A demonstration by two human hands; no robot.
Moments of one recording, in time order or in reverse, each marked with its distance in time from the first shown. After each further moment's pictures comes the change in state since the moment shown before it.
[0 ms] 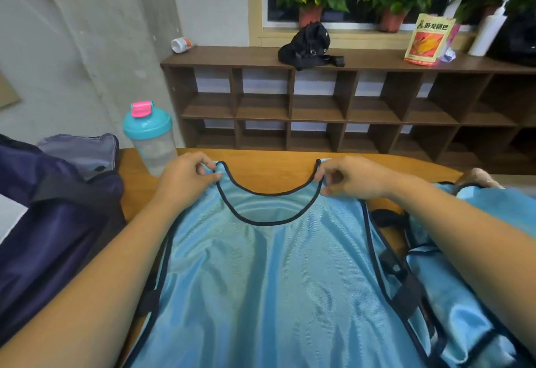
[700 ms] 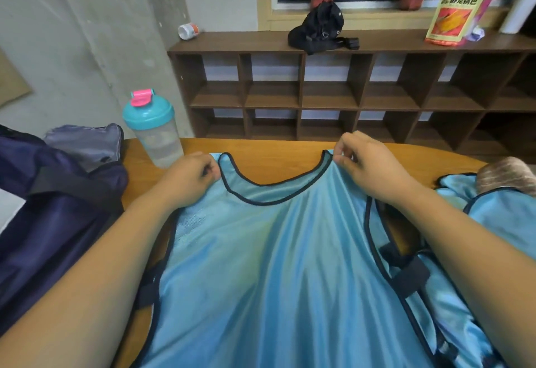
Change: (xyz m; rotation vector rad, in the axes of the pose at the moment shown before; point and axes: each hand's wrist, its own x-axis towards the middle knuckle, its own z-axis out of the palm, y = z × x) left_hand -0.002 -0.005 -0.007 0.233 -0.235 0.143; right_hand -0.007 -0.002 0.019 0.057 0.445 -0.018
